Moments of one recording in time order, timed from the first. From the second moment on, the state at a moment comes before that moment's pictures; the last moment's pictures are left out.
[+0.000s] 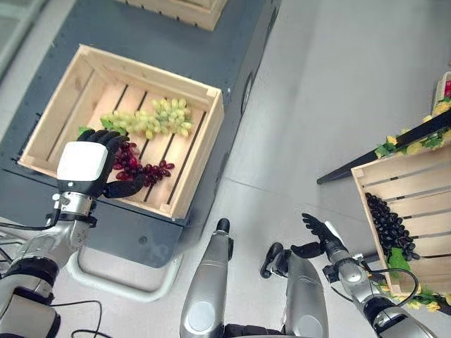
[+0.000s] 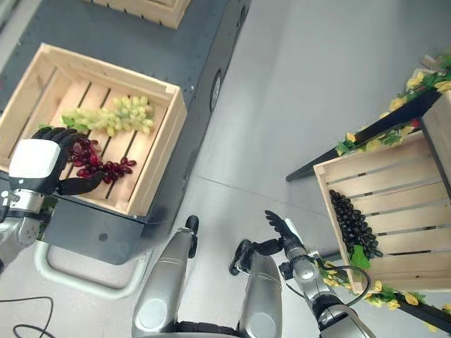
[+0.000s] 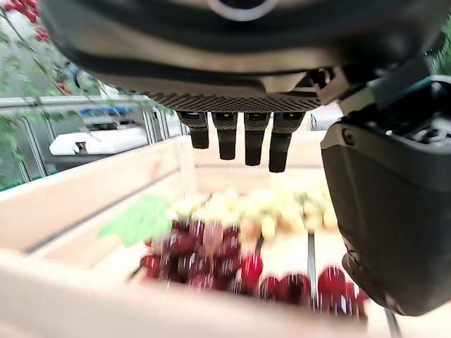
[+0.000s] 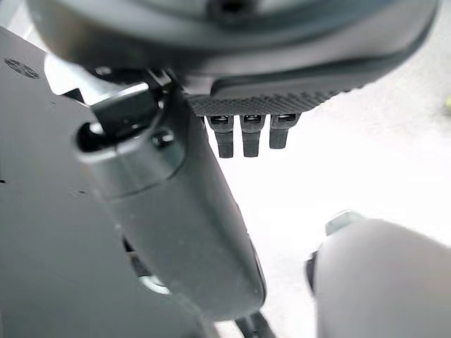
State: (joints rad) left arm -0.45 1.02 -0.39 0.87 0.66 -0.38 0.74; right arm -0.29 -0.42 0.41 1.05 0.13 -0.40 -0.08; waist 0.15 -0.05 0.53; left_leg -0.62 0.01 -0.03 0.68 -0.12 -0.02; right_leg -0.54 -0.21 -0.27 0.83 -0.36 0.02
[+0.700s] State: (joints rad) left arm -0.61 1.15 -0.54 0.79 0.74 -0.35 0.62; right arm -0.33 -0.45 0.42 0.98 0.17 -0.43 -0.02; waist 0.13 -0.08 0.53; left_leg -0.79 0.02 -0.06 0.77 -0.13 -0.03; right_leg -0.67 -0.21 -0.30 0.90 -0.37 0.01
